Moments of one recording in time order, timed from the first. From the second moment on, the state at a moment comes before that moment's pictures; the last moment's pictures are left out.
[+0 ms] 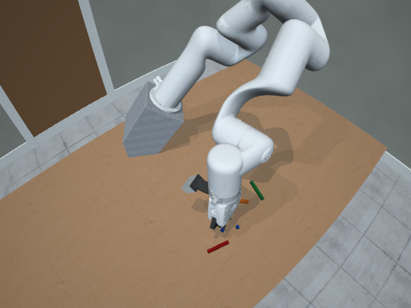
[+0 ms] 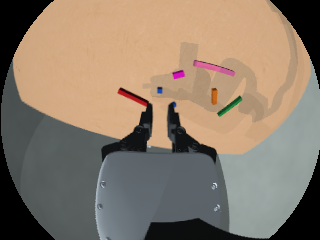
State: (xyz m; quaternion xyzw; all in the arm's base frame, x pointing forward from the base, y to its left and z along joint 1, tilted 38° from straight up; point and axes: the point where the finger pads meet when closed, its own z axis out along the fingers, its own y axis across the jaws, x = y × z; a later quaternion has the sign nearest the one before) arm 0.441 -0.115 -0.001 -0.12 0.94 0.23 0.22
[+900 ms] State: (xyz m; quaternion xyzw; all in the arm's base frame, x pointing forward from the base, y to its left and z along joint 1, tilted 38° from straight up) arm 0.450 -0.102 -0.023 -0.12 0.94 0.23 0.22
